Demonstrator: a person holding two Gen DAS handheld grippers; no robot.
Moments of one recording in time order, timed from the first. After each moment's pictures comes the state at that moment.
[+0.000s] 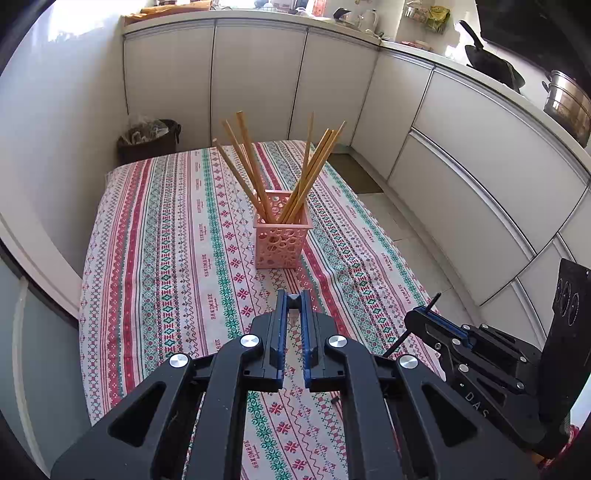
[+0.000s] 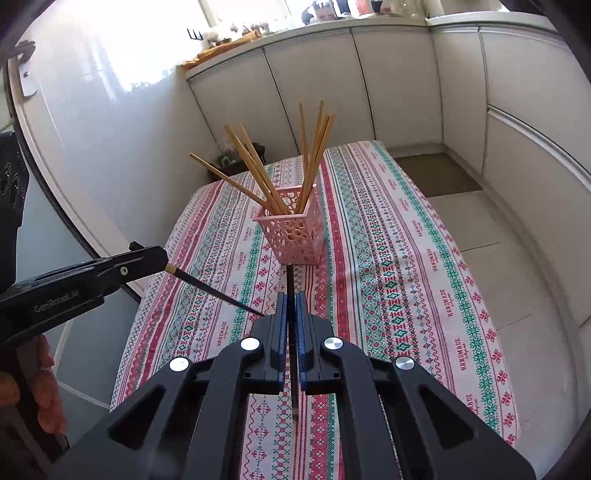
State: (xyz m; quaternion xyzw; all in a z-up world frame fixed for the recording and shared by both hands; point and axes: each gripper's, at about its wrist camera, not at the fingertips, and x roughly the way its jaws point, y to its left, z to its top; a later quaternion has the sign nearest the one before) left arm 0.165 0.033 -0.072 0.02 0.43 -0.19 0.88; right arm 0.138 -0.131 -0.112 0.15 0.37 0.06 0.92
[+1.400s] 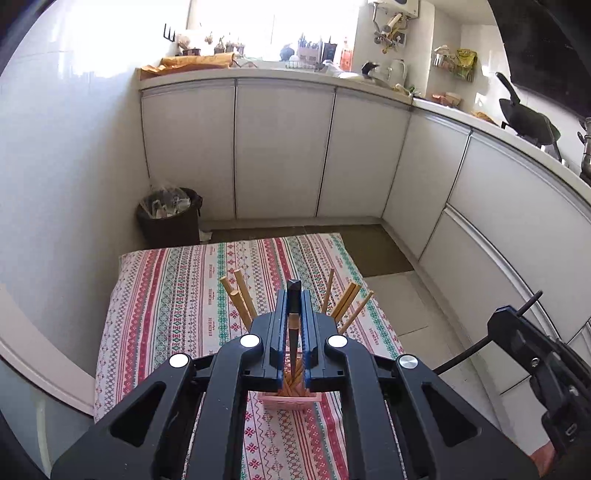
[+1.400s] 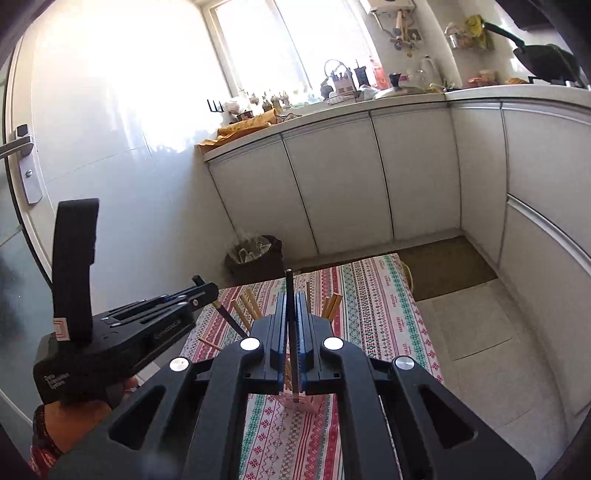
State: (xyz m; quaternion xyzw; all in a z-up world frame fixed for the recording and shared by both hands) left arm 0.297 -0.022 -0.005 0.01 0.35 -0.12 0.93; right arm 0.248 -0.186 0.004 0.15 0.25 0.09 0.95
